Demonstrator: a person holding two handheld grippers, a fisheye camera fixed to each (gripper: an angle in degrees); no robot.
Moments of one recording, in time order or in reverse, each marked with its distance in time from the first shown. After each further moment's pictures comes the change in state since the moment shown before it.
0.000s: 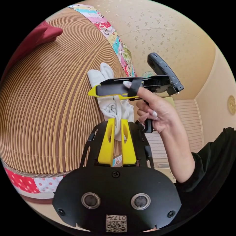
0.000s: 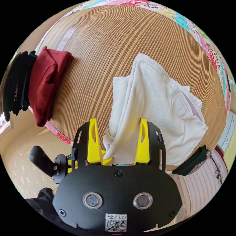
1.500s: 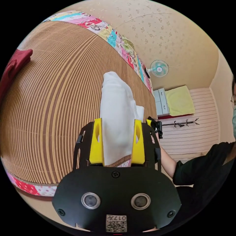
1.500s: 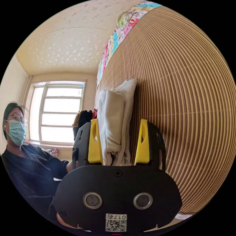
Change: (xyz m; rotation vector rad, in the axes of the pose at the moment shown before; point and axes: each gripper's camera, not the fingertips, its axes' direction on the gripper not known) left arm 0.094 -0.055 0.085 -0.109 -0.207 0.047; right arm 0.619 0.299 0.166 0.630 -1.063 0.173
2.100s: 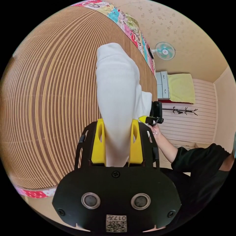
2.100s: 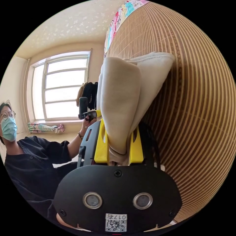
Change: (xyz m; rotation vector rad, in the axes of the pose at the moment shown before) left arm 0.037 -0.027 0.016 -0.229 0.021 -0.007; right arm 0.005 -0.001 0.056 -0.368 -0.081 -0.088
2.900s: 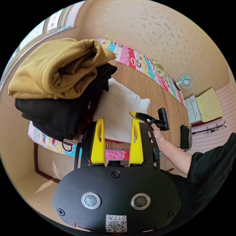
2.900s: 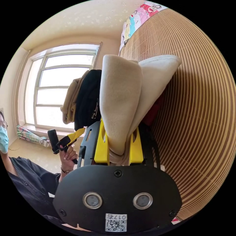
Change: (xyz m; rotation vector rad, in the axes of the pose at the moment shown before) left arm -0.024 0.168 -0.375 0.404 -0.488 -0.065; right arm -0.157 -0.112 0.406 0.125 0.007 -0.060
